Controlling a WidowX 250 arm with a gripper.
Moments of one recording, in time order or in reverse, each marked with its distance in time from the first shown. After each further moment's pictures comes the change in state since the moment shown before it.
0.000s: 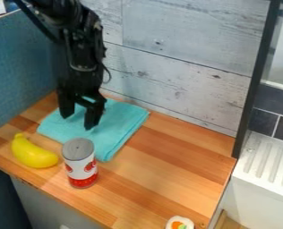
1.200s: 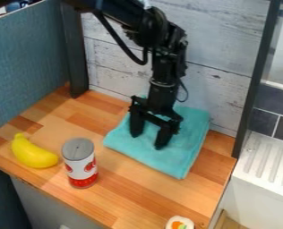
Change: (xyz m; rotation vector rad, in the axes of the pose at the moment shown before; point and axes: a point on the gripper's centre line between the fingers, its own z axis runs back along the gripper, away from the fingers) arm 0.037 -0.150 0.012 -0.069 0.067 -0.188
